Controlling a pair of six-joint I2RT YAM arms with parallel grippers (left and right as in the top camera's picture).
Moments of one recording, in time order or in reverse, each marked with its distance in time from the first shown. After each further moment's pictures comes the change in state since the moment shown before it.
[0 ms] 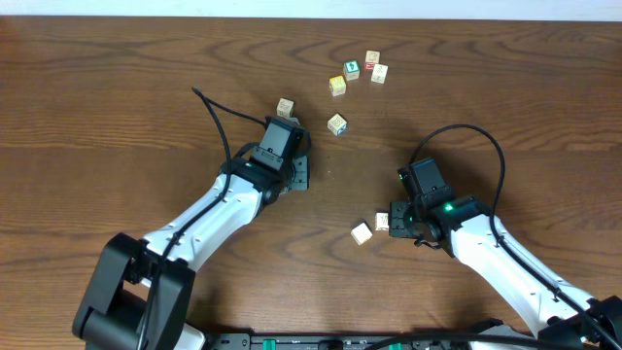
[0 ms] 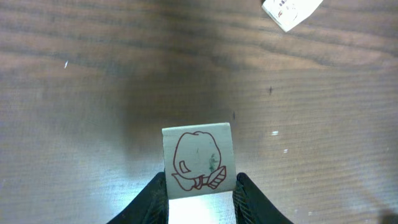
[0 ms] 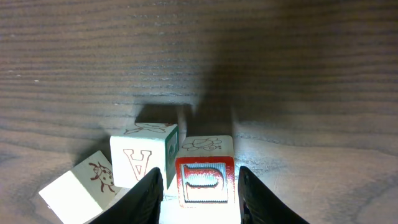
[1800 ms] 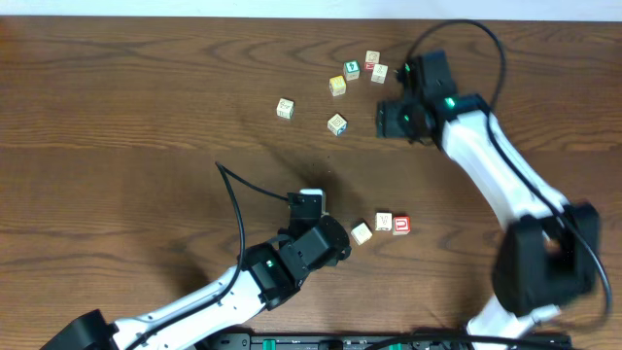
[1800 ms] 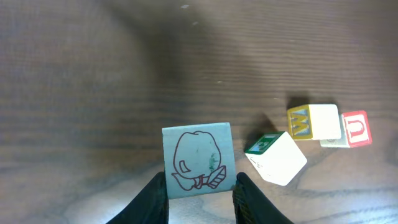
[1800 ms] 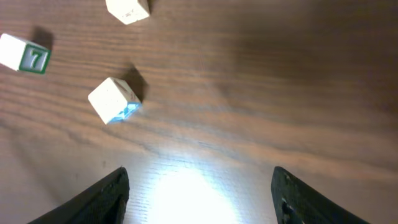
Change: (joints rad) left arm -0.491 -0.330 -0.338 0.095 -0.274 -0.464; right arm -0.146 0.493 0.747 -0.069 -0.080 -0.225
